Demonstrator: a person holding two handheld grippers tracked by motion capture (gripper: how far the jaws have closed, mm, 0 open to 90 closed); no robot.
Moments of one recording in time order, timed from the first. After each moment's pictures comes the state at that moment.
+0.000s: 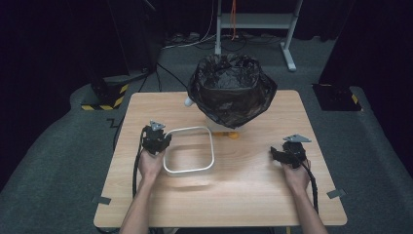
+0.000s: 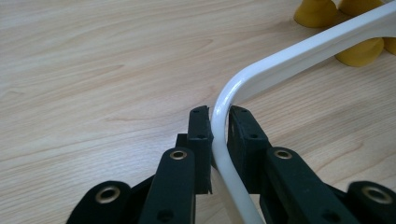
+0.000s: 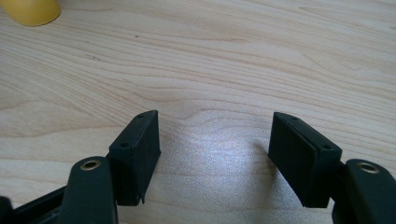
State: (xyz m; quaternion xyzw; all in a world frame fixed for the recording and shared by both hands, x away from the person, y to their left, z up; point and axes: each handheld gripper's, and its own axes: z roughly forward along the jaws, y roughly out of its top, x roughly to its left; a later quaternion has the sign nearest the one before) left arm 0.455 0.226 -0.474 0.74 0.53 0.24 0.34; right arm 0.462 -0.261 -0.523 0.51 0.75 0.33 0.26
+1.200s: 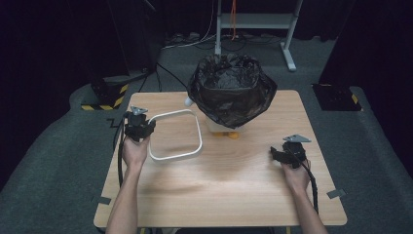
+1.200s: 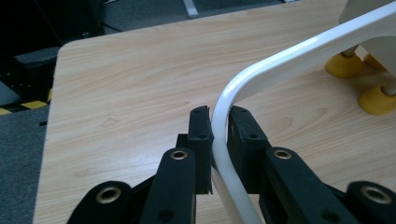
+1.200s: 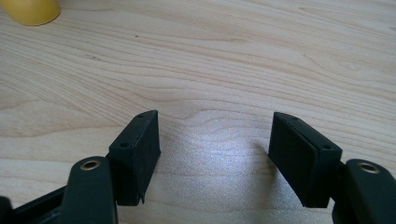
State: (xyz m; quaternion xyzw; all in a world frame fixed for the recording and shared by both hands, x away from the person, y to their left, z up) left arm 0.460 0.263 -0.411 0.71 0.56 0.27 0.33; right arm 0.461 -0.261 -0.523 0.51 0.75 0.33 0.26
